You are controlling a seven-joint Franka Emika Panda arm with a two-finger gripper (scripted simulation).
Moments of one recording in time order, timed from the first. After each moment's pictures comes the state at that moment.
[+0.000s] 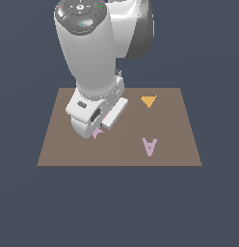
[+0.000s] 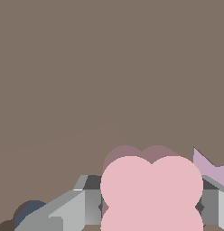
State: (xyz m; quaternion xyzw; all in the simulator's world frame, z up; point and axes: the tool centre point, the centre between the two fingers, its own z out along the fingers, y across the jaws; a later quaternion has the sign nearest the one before) arm -0.005 -0.051 0.037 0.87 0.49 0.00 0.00
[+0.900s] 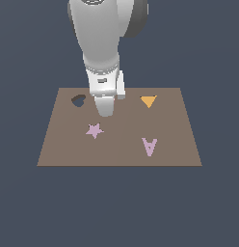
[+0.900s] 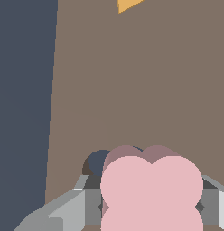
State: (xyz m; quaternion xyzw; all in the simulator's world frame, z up) arm -0.081 -0.045 0.040 0.68 0.73 0.00 0.00
